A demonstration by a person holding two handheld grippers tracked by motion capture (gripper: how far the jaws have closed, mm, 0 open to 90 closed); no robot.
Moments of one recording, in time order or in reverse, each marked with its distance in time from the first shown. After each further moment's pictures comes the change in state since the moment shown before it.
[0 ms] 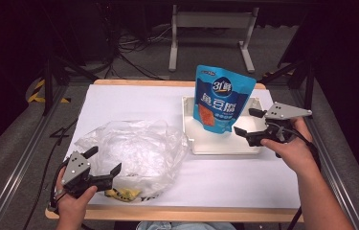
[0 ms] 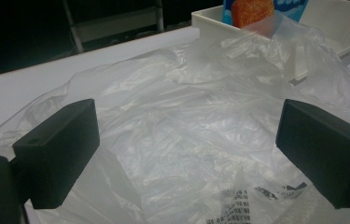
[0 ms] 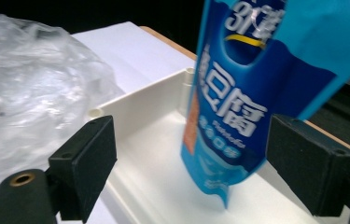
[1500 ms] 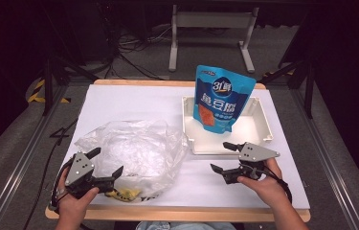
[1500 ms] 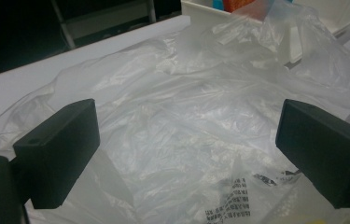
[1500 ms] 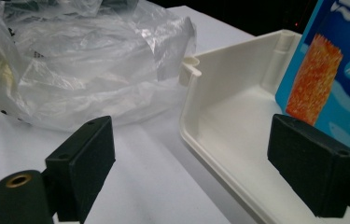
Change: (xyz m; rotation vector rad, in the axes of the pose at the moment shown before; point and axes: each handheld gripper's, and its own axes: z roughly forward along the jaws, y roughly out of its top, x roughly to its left) left arm -0.002 -0.003 0.006 0.052 -0.034 0.062; right arm 0.077 -0.077 0.042 -0.038 0.122 -0.021
